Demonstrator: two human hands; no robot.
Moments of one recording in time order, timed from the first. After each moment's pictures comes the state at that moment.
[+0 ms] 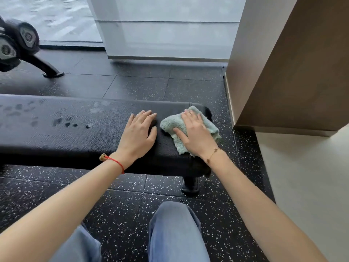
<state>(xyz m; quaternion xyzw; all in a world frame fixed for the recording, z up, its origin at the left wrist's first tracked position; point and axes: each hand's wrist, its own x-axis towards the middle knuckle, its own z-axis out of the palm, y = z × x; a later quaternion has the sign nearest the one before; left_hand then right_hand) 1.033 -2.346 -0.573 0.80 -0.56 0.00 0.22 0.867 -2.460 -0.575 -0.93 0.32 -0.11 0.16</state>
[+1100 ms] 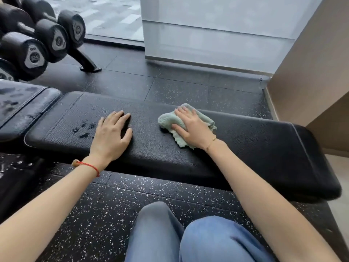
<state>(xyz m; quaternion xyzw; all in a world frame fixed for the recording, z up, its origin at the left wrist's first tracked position) 1.383 -2.147 -0.585 0.86 -0.47 0.02 0.20 1.189 -2.343 -0.566 -0.95 0.24 -0.10 0.17</state>
